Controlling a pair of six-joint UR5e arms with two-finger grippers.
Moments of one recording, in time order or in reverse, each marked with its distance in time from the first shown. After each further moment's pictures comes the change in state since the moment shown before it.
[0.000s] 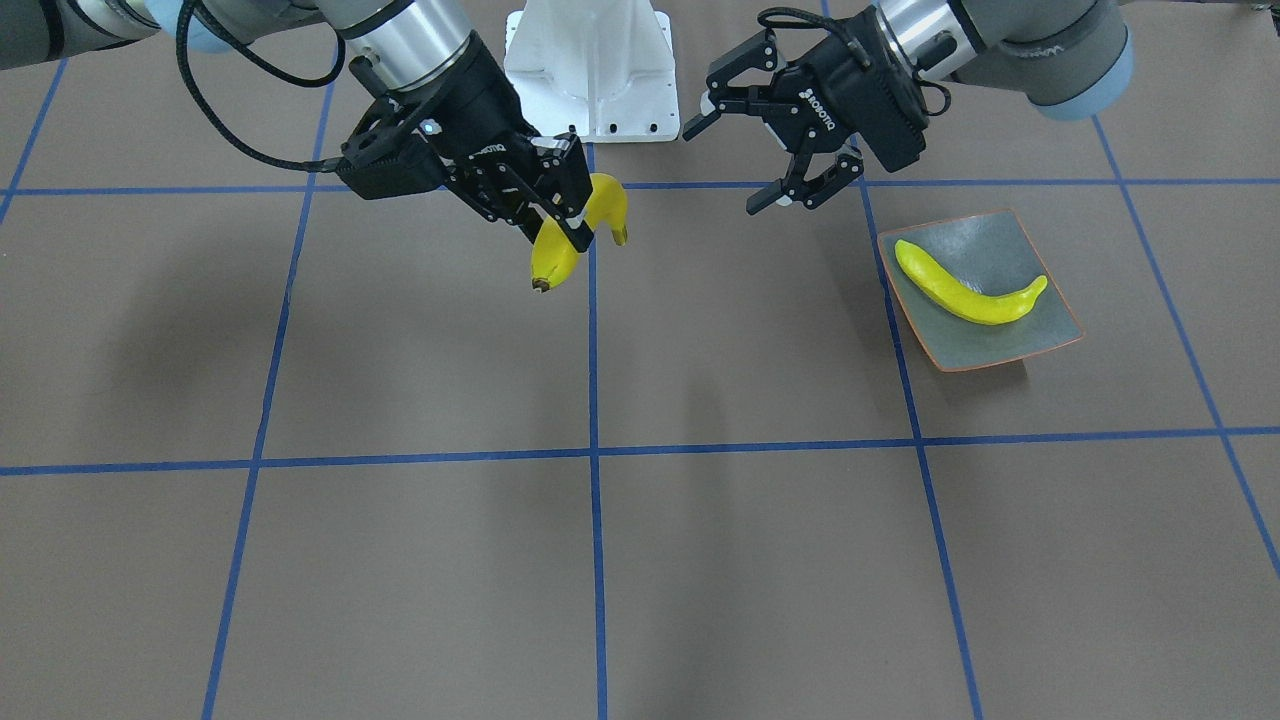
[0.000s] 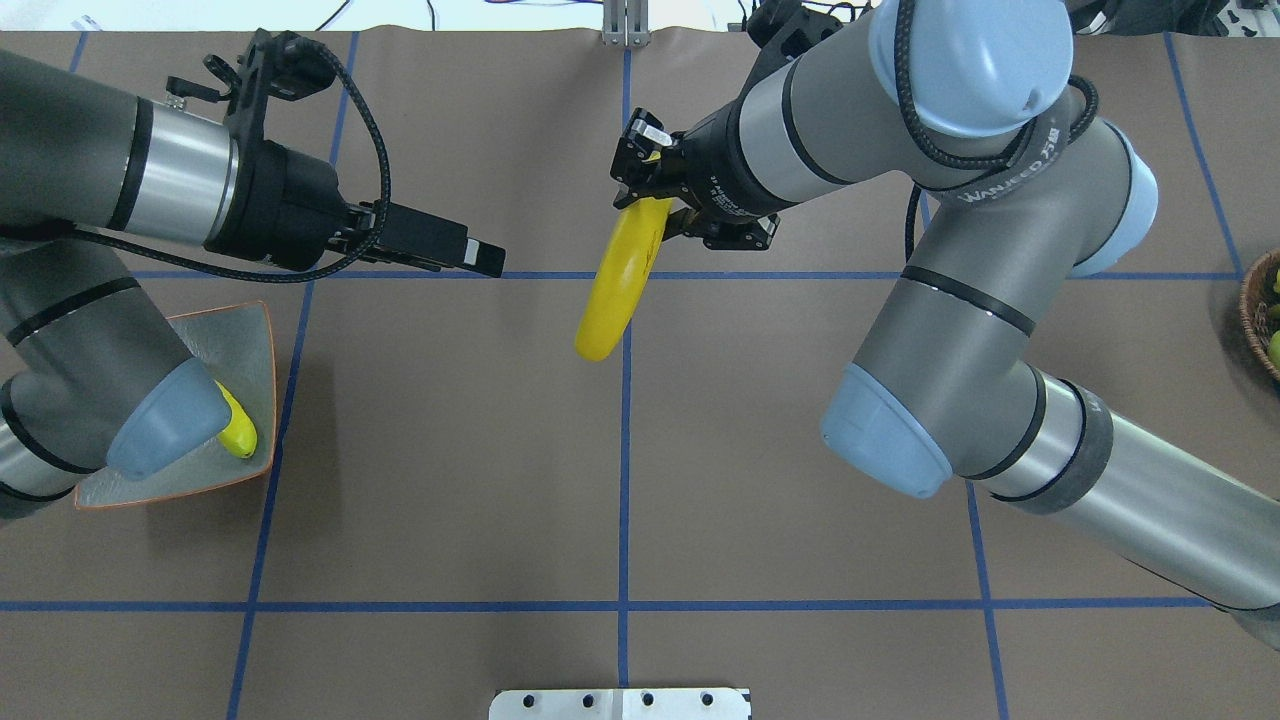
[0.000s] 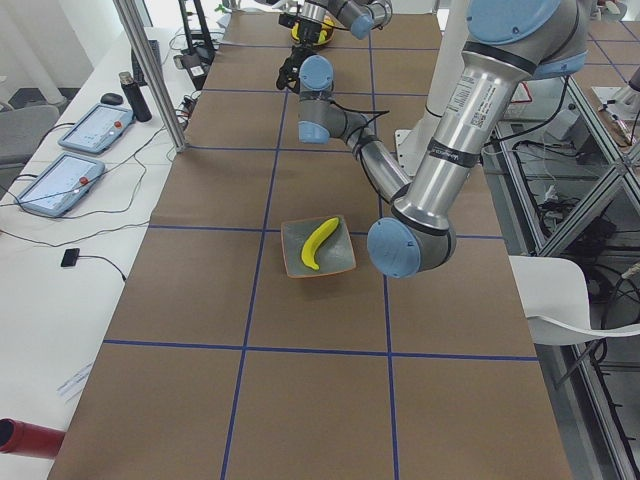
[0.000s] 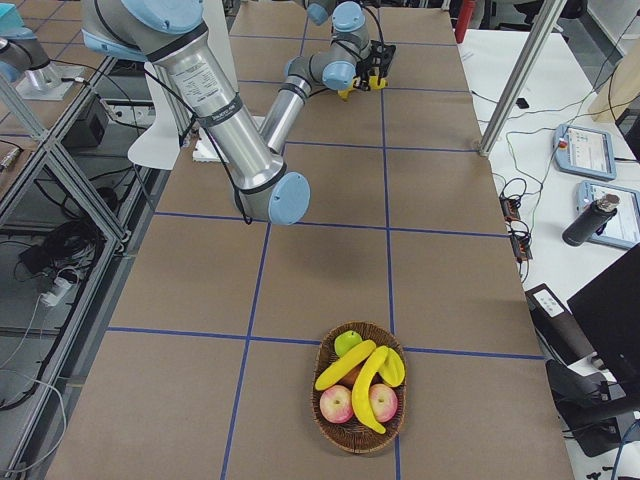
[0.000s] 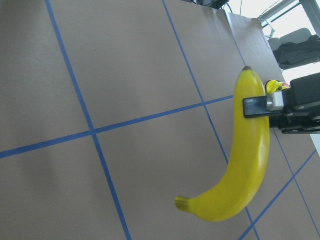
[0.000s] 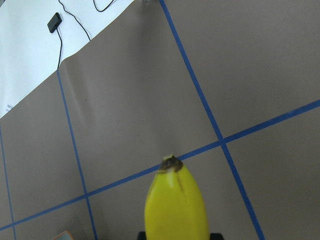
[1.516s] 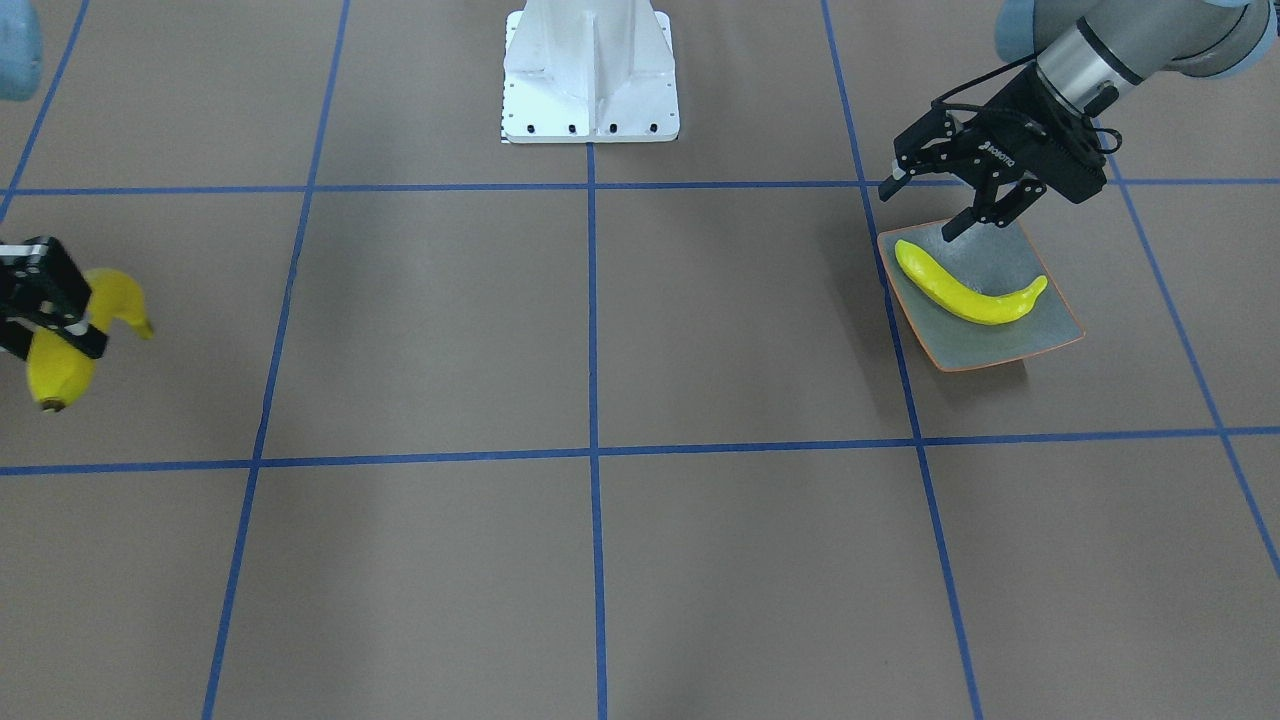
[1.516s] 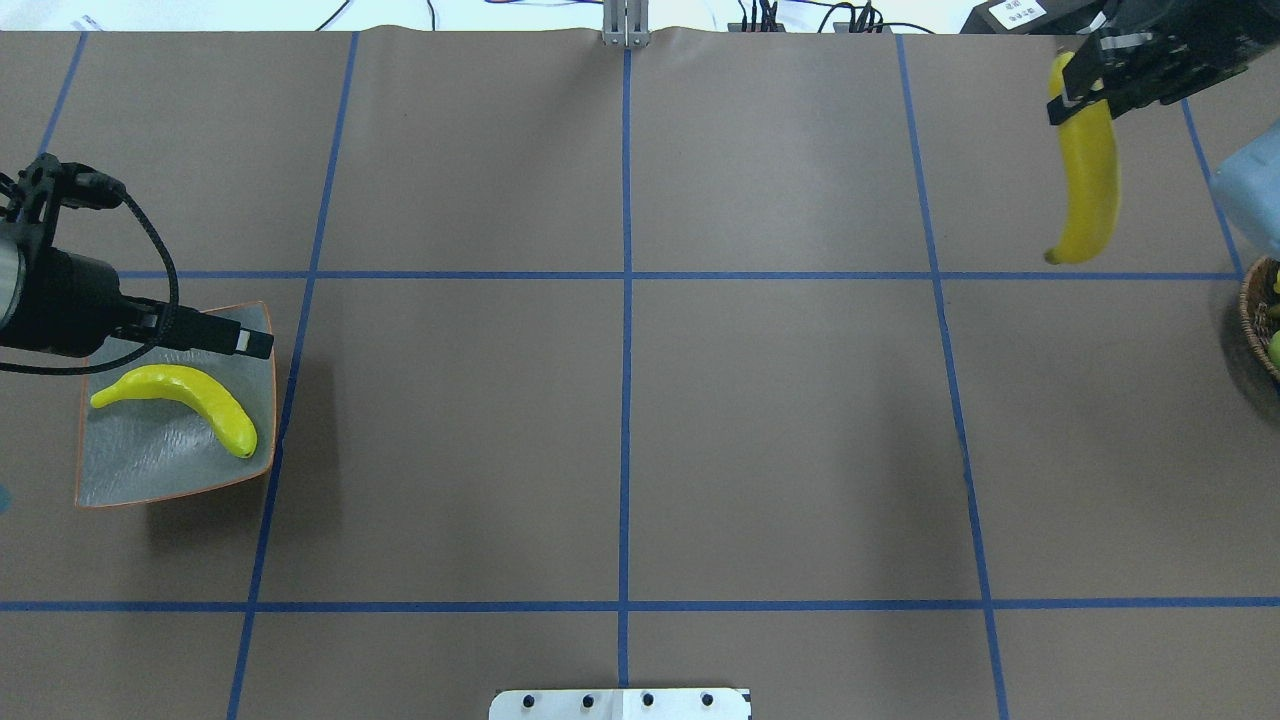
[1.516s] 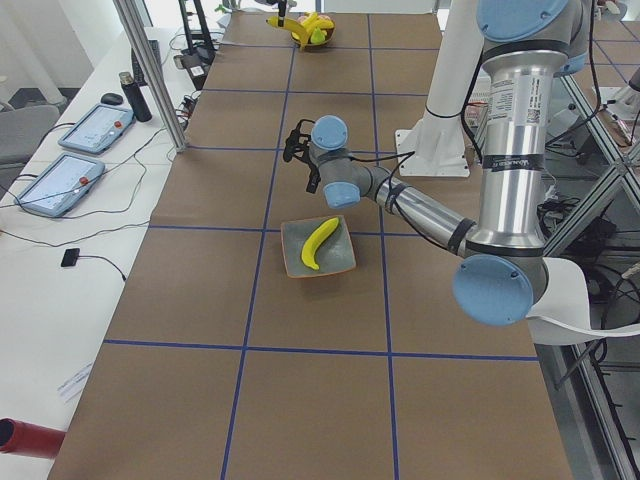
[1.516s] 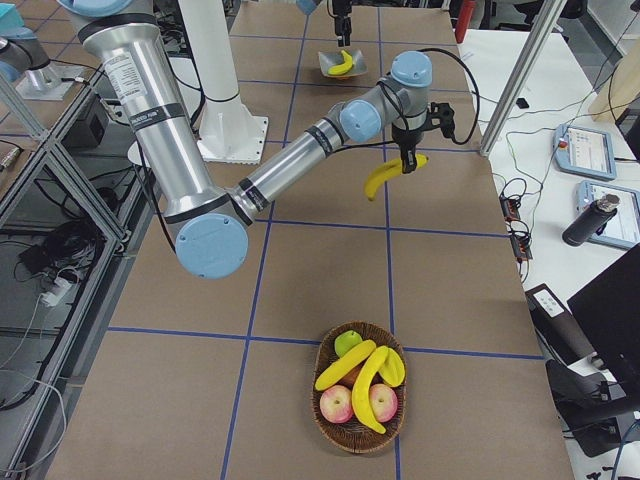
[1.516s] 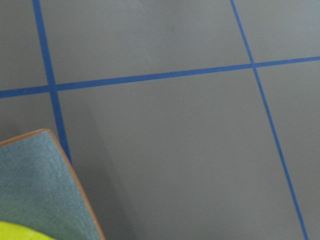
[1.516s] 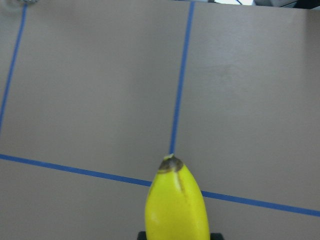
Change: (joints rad) left arm -0.082 0.416 -0.091 0.063 0.000 0.197; right arm 0.490 -0.305 -0.007 -0.216 0.382 -0.984
